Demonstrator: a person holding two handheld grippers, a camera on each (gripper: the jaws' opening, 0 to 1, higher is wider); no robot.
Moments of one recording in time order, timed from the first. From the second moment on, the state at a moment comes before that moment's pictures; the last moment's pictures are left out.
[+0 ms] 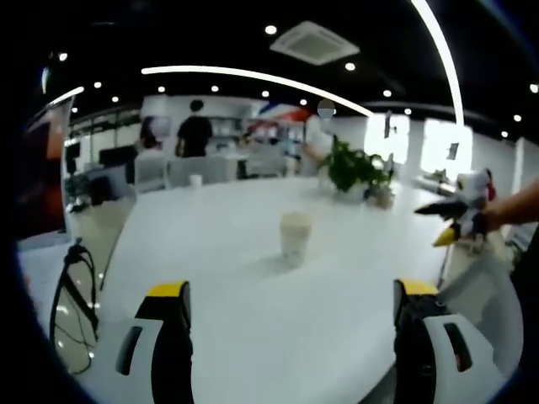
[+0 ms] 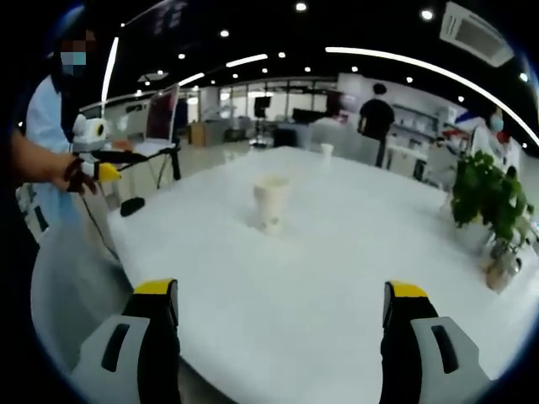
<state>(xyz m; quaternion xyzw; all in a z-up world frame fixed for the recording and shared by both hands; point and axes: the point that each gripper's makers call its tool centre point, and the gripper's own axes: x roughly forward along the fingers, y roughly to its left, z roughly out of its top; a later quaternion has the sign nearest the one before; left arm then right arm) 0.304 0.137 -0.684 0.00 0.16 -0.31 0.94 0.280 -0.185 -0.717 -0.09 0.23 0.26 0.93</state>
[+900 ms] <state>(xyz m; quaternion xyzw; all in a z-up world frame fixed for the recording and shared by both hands) 0.313 0.142 -0.677 0.01 0.16 -0.32 0.93 0.283 -0.183 -0.717 -0.10 0.23 0.26 0.93</state>
